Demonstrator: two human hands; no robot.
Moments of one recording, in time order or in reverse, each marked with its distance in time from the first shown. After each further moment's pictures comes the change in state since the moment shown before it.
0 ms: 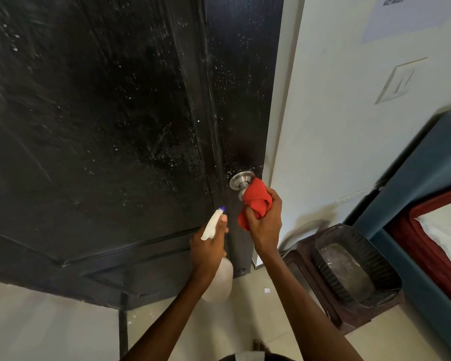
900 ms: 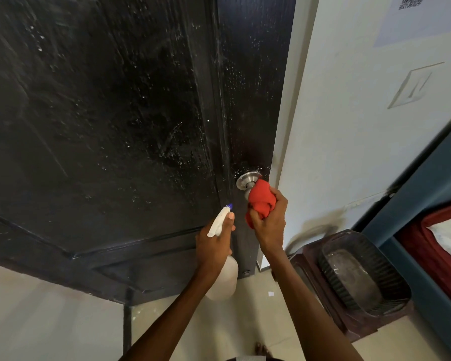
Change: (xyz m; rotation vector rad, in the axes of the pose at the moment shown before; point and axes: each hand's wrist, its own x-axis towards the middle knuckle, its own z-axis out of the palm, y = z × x) left_hand -0.006 0.014 0.000 -0.043 0.017 -0.061; right_hand 0.006 0.009 0.004 -0.050 -0.077 -0.095
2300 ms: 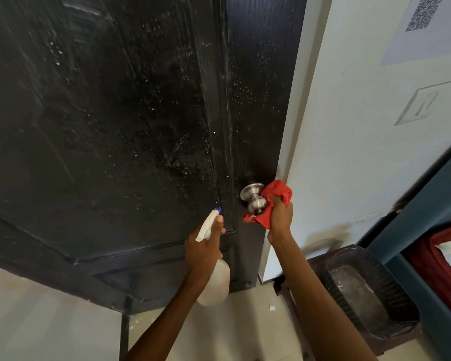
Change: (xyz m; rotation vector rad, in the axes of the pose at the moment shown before) left_hand 0.012 0.016 -0.017 -0.031 0.083 0.056; right_hand 0.066 -0.016 0.007 0.517 0.083 0.530
